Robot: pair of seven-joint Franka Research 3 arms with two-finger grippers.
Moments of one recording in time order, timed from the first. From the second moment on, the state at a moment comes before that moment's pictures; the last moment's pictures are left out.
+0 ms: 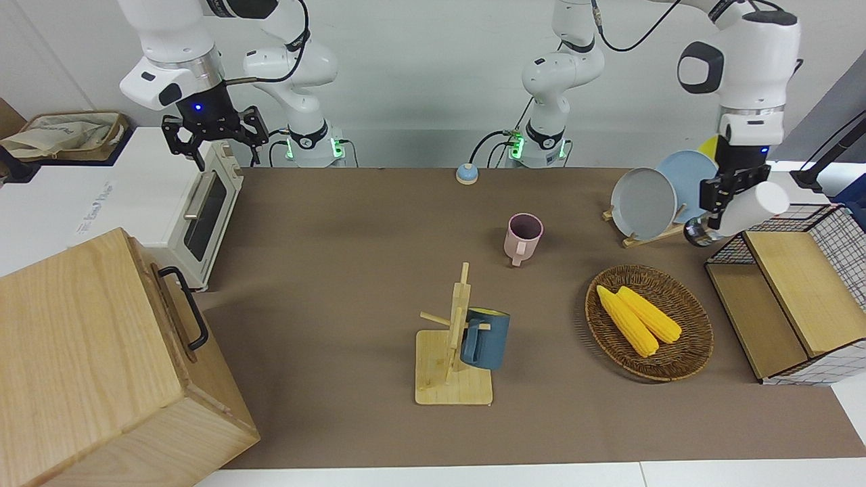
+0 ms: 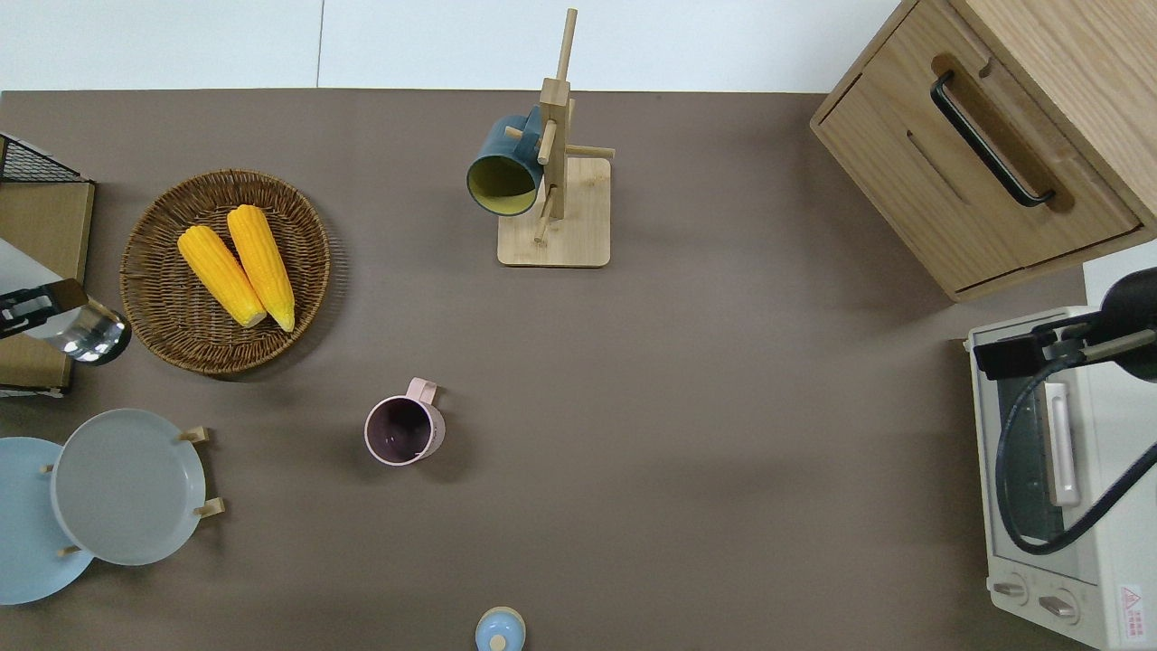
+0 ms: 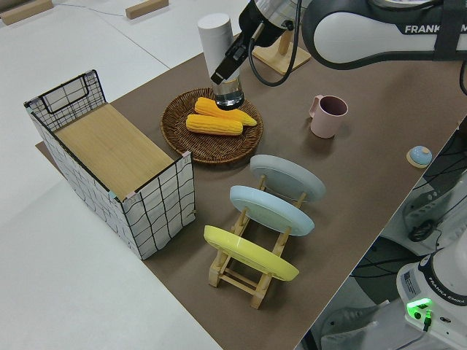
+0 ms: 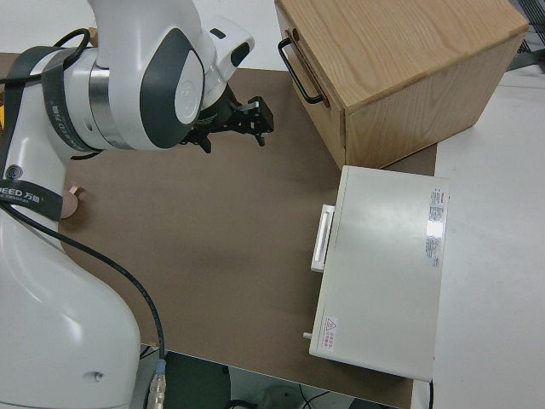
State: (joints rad) left arm 0.37 -0.12 -0.15 -1.99 0.05 2.37 -0.13; right arm 0.12 -0.07 -0.09 -1.62 -0.05 1.57 -0.17
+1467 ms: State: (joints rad) left arm 0.40 0.12 0.16 -1.71 -0.50 2.39 0.66; right arm 0.12 -0.07 -0.09 -1.62 -0.05 1.57 -0.17
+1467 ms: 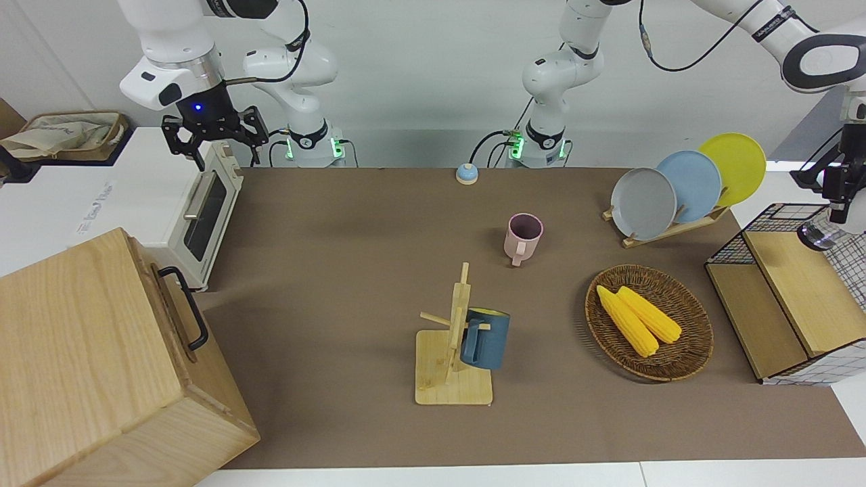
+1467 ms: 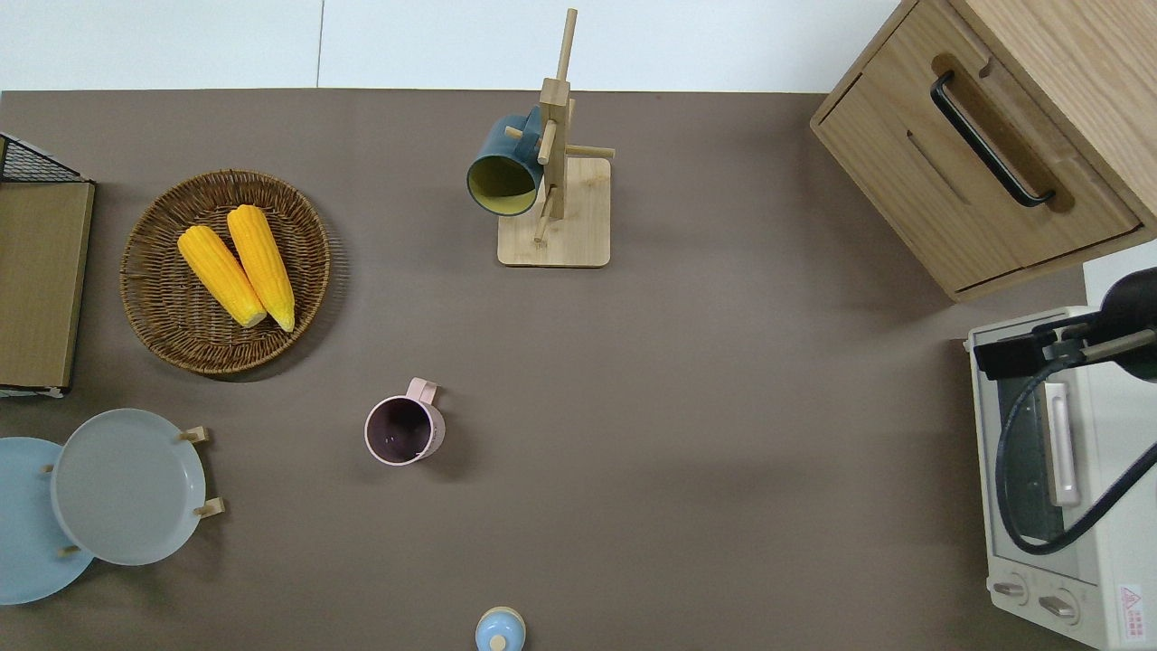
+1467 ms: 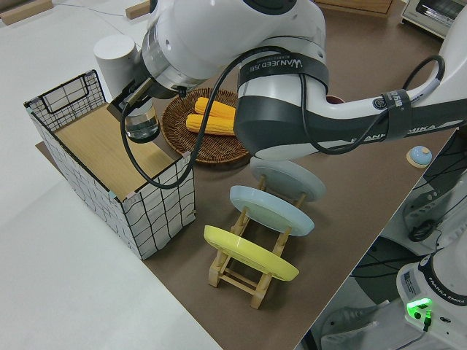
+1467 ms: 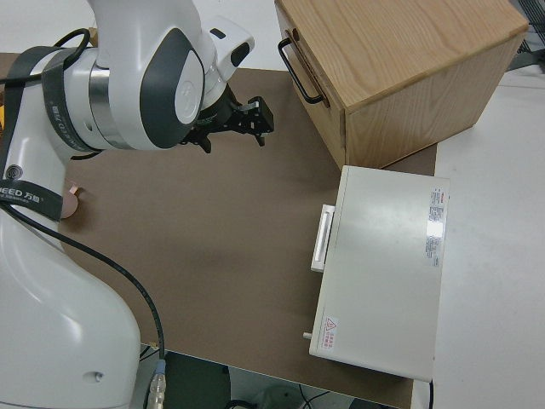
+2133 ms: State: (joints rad) left arm 0.41 0.25 0.16 -1.68 -0.72 2.51 0.94; right arm 0.12 -0.07 -0.09 -1.62 -0.05 1.57 -0.17
